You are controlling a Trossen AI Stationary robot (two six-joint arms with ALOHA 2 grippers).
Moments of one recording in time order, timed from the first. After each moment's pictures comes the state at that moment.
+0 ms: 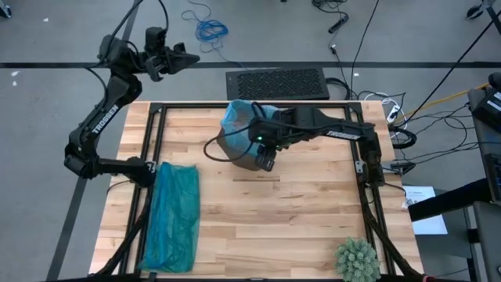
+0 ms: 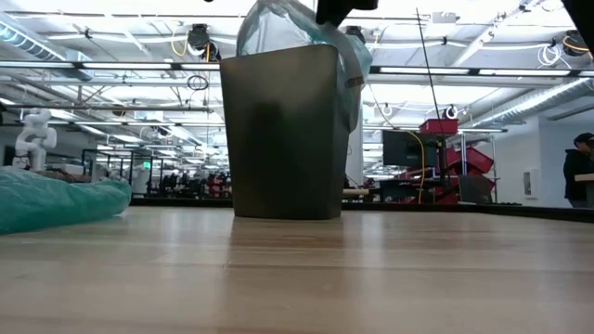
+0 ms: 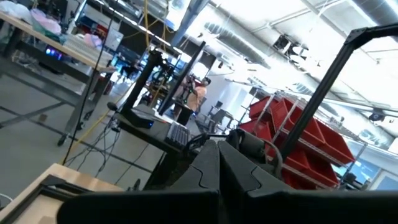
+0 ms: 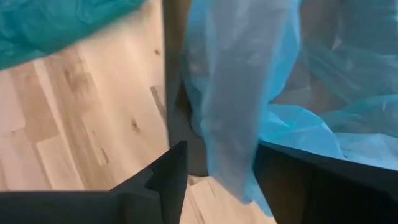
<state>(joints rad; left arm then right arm) 1.05 1.20 1.35 0.40 1.13 -0.99 -0.01 1.99 2.36 -1.51 0.21 0.35</state>
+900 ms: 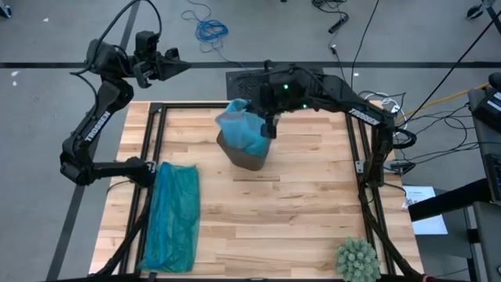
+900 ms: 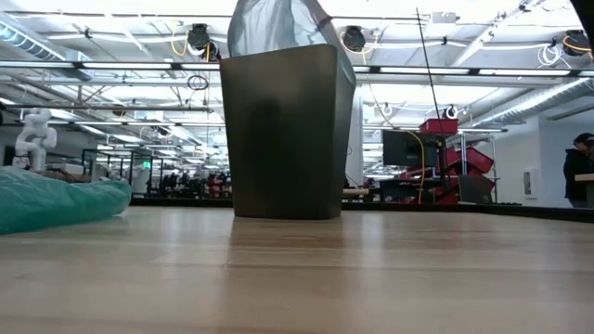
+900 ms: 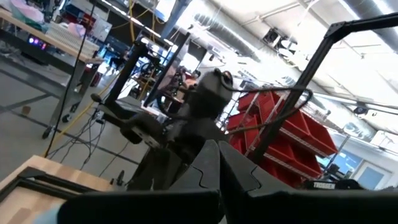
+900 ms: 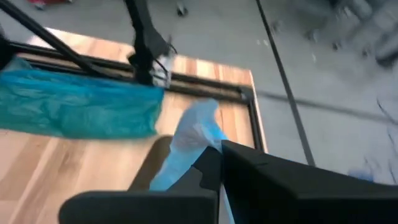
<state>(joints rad) 1.05 1.12 1.35 0.35 1.18 -1.04 -0.21 1.85 2.36 -1.02 -0.04 -0.31</state>
